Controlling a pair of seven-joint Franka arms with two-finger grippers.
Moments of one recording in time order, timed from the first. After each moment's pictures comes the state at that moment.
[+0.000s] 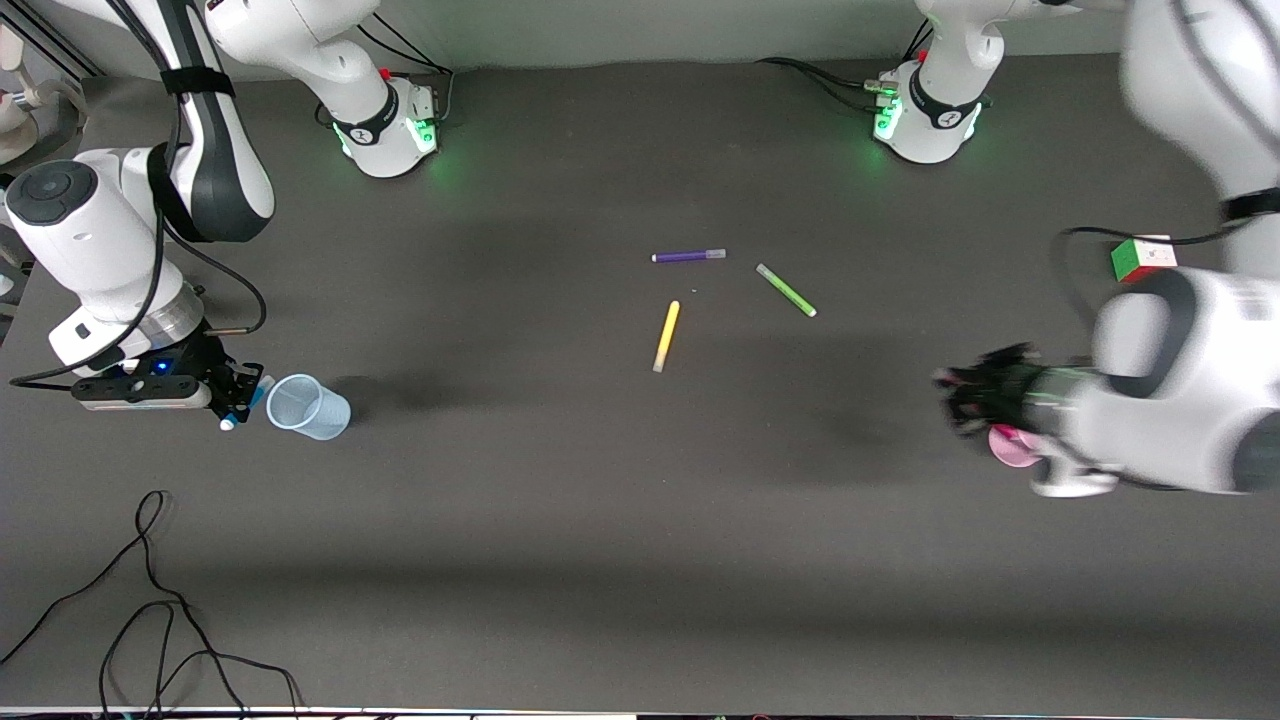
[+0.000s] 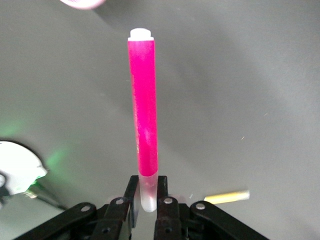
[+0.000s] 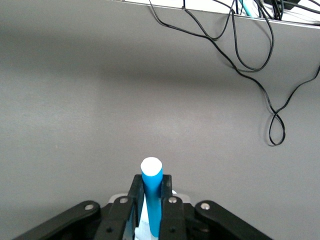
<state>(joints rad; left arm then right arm) 0.07 0.55 -0.08 -1.29 -0.29 1.36 -0.82 0.50 0.02 -0.54 -2.23 -0.18 2.59 0.06</state>
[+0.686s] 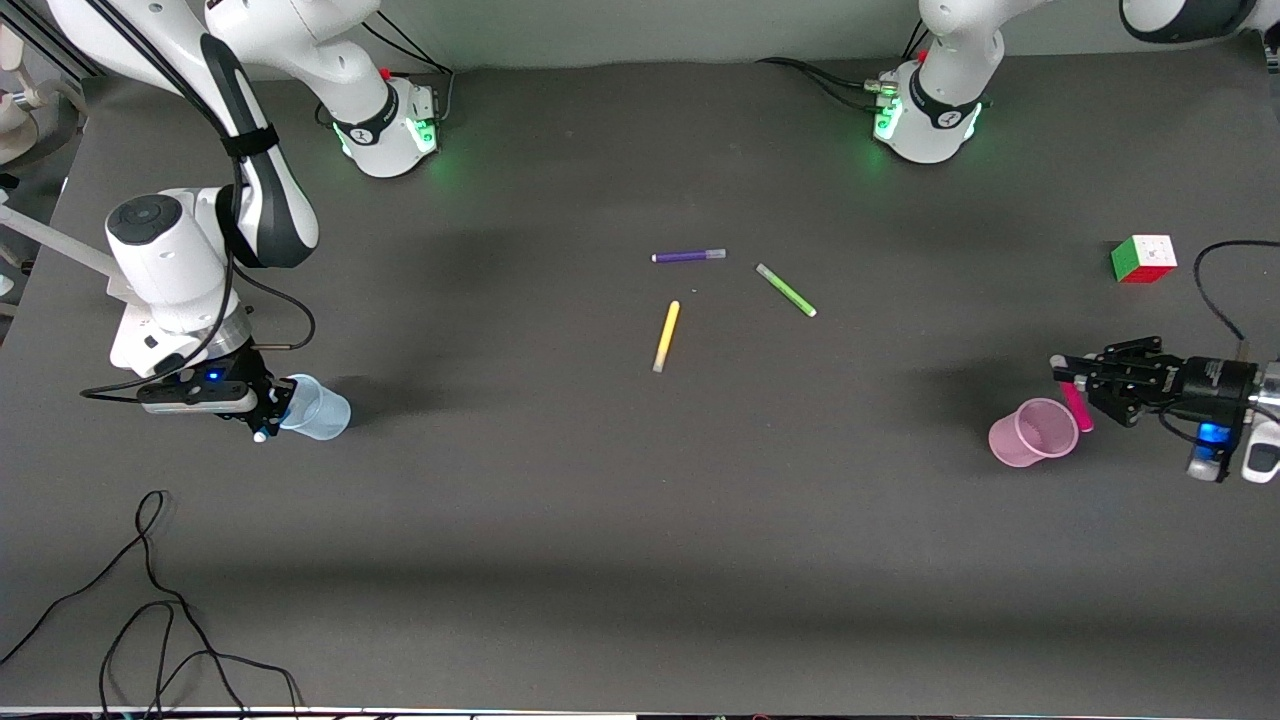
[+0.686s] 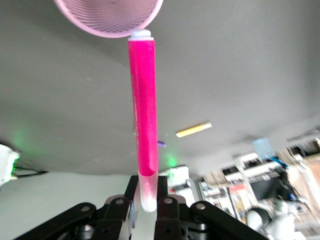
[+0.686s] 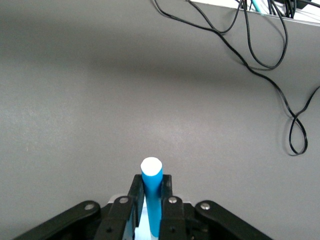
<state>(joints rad) 0.41 0.69 -0.09 -1.33 -0.64 1.25 -0.49 0.48 0.15 -0.54 -2.37 -0.18 2.93 0.06</state>
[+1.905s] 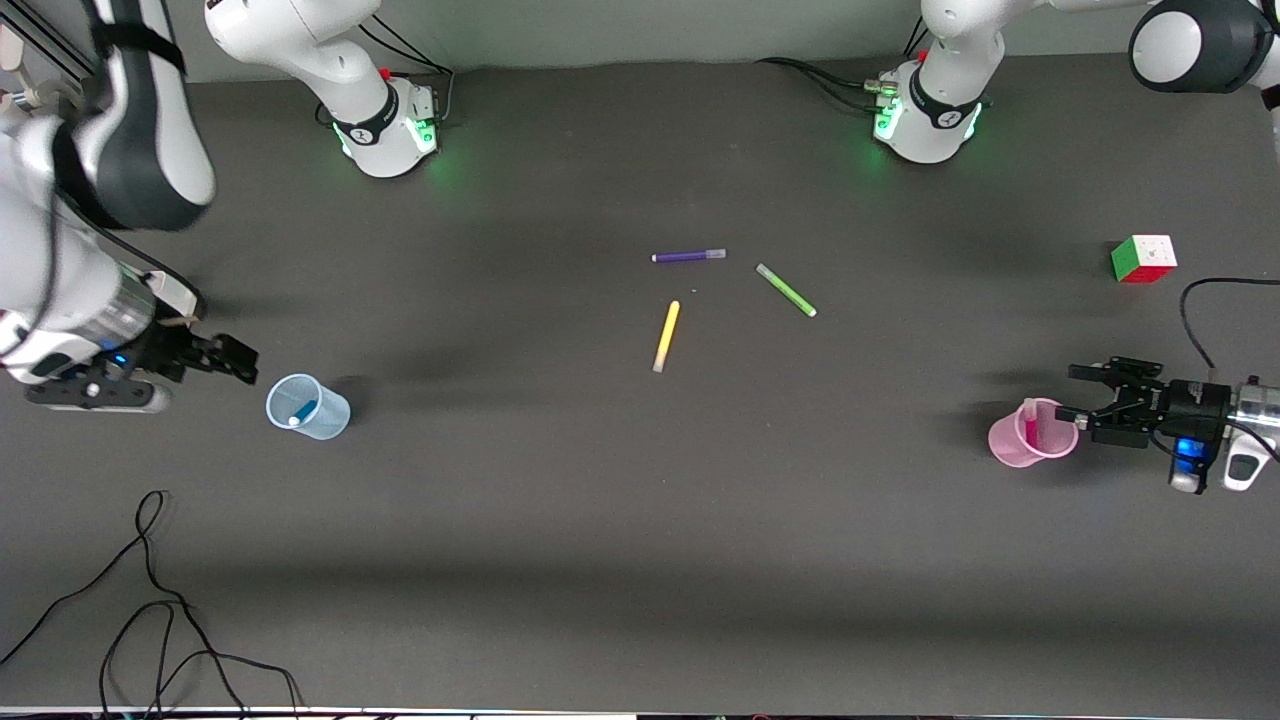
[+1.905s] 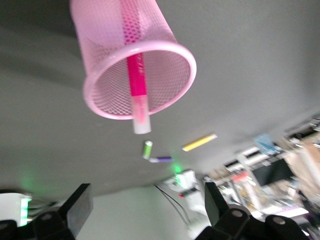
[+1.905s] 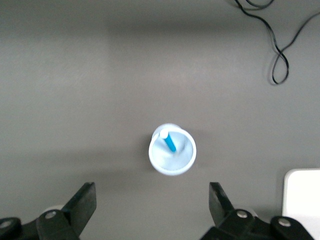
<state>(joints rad) 0.46 0.81 -0.11 -1.25 -0.54 1.31 -0.28 0.47 0.04 -0.48 -1.85 -0.04 1.90 0.06</state>
